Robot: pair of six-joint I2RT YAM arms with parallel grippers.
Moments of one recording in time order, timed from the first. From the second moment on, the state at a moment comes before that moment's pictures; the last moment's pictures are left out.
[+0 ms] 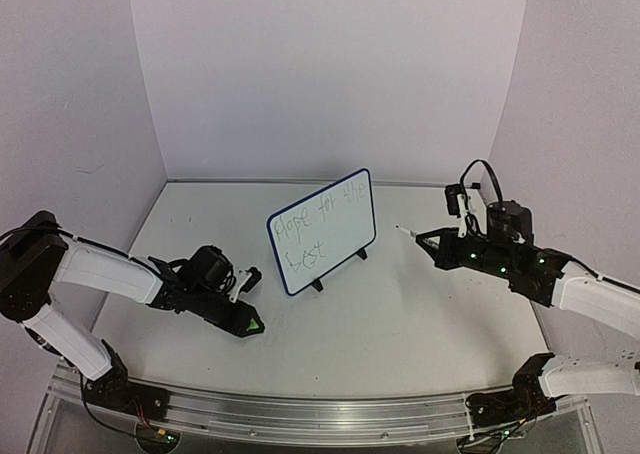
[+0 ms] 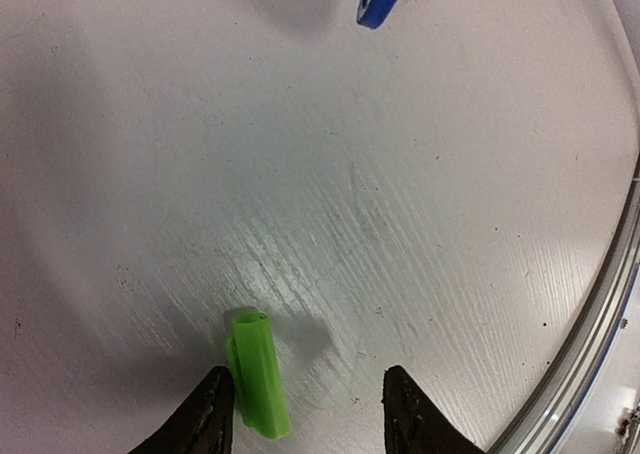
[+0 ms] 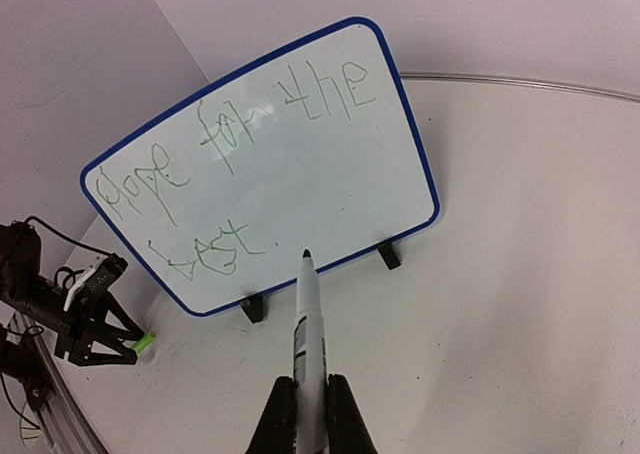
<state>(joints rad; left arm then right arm) -0.79 1.50 0.59 -0.07 0.30 -0.37 0.58 1.01 0.64 -0.03 -0.12 0.36</state>
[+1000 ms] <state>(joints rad) -1.01 1.57 0.72 -0.33 -0.13 -0.45 0.58 0.98 0.62 -0.03 -0.10 0.36</state>
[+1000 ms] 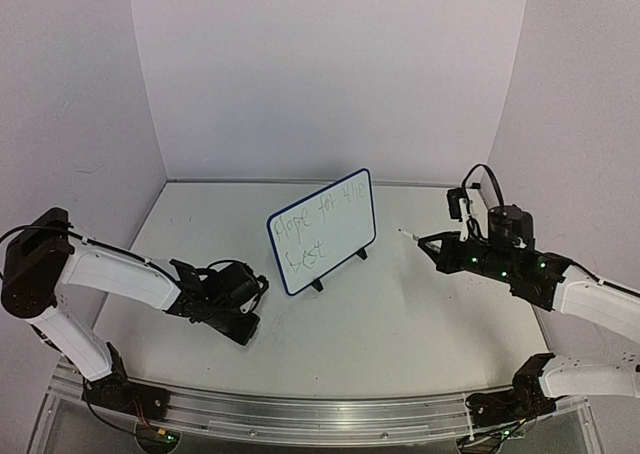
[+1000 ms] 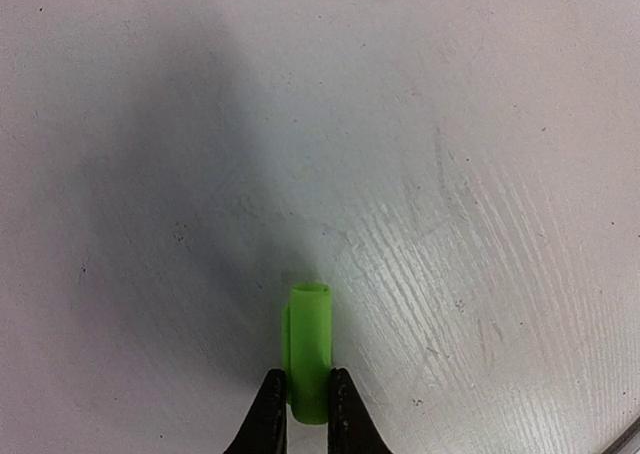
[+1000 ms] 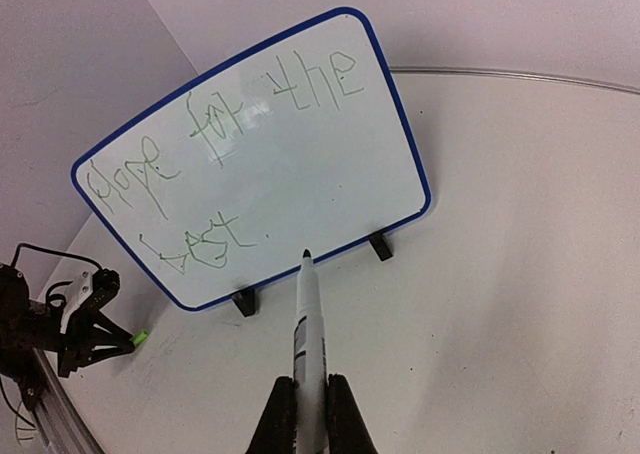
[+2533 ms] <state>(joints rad) -1.25 1.43 0.88 -0.35 0.05 -0.09 0.66 1.52 0.92 -0.44 -1.11 0.26</state>
